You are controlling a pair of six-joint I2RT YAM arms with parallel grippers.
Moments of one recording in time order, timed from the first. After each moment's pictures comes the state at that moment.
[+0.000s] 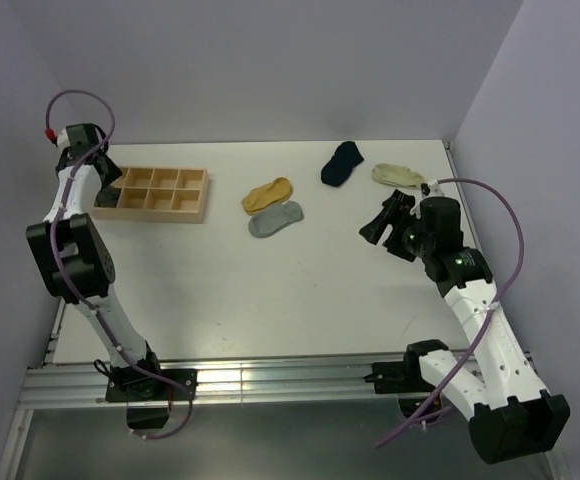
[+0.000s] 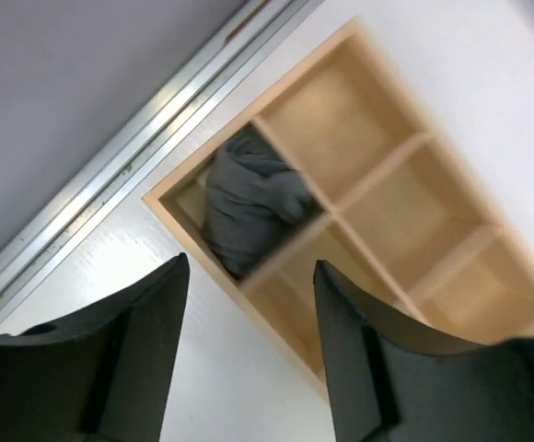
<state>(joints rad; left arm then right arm) 0.27 2.00 1.65 -0.48 -0.31 -0.46 0.14 0.89 0.87 -0.60 -0.19 0.63</state>
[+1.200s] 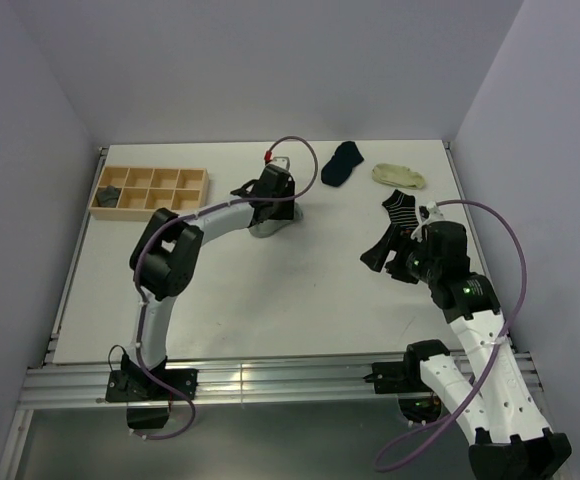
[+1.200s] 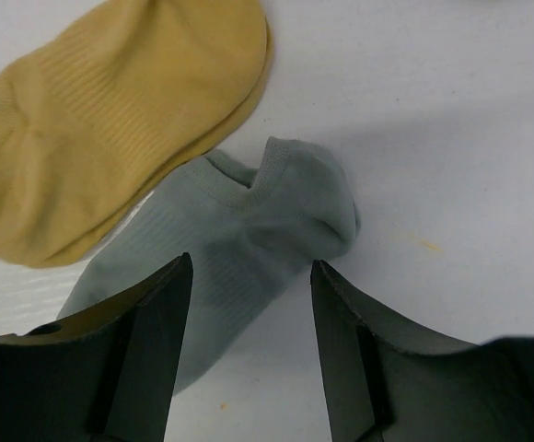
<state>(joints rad) -0.63 2.10 1.54 -0.19 -0.20 -0.43 0.14 0.69 0.78 -0.73 -0.28 0.54</state>
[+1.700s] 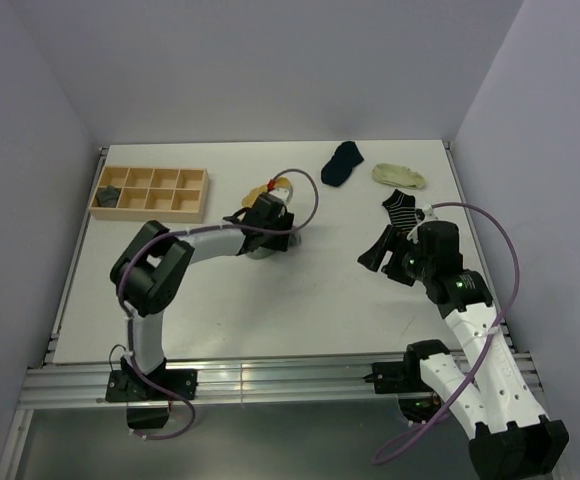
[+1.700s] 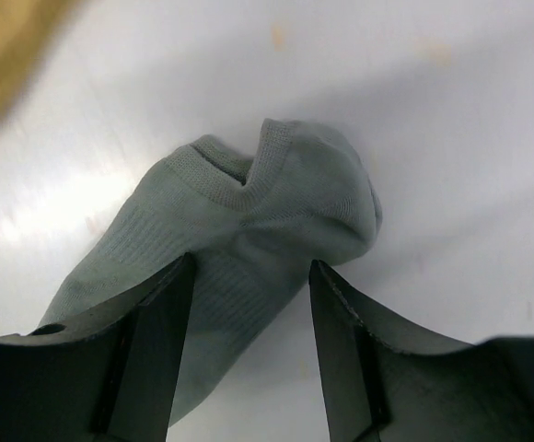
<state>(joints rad) -0.67 1.97 1.23 -0.04 -0.10 -0.33 0.14 0.73 0.73 -0.69 -0.27 0.59</state>
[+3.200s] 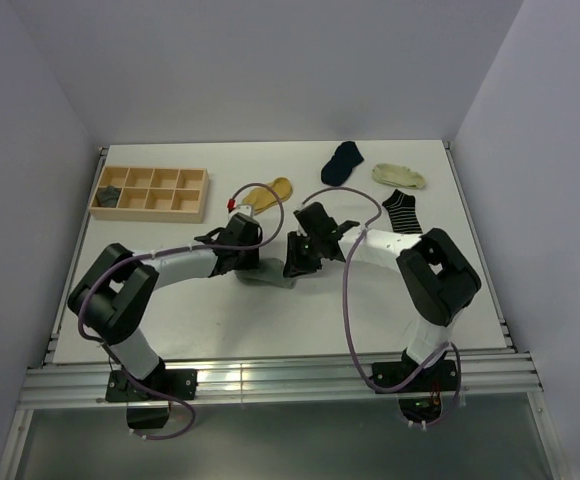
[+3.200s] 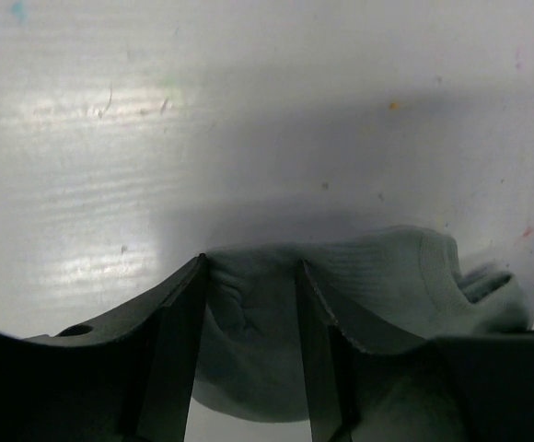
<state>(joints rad) -0.66 1.66 0.87 -0.14 -0.24 -0.57 0.65 1.74 1.04 -0.30 -0.25 0.63</state>
